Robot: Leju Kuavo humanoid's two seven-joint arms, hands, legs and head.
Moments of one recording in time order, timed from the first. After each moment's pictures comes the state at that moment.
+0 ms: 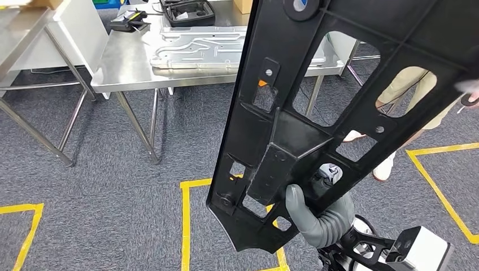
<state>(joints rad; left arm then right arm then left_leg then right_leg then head) -0.13 -0.03 -1.10 -0.24 0.60 0.49 -0.07 -0.19 -0.40 0.58 -2.26 -0.28 -0.34 -0.18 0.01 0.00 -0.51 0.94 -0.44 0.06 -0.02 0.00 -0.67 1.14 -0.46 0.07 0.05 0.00</state>
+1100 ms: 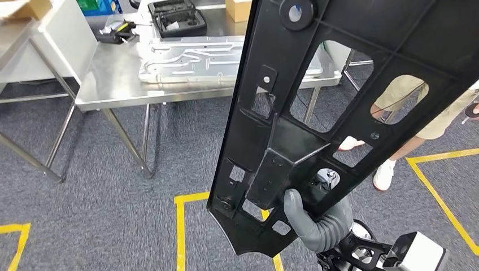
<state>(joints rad) -0.11 -0.03 -1.10 -0.24 0.59 0.49 -0.08 -0.16 -0.40 0.58 -2.26 -0.26 -0.35 -0.18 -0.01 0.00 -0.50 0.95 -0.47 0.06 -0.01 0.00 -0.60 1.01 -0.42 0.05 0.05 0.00</state>
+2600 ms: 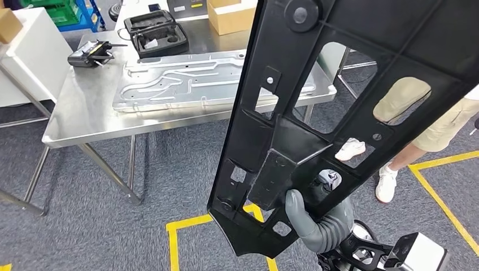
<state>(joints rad) -0.13 -0.03 -1.10 -0.24 0.59 0.49 -0.08 -0.15 -0.40 0.58 -2.27 -0.26 -0.35 -0.19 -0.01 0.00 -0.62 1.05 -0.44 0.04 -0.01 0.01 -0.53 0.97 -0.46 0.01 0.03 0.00</state>
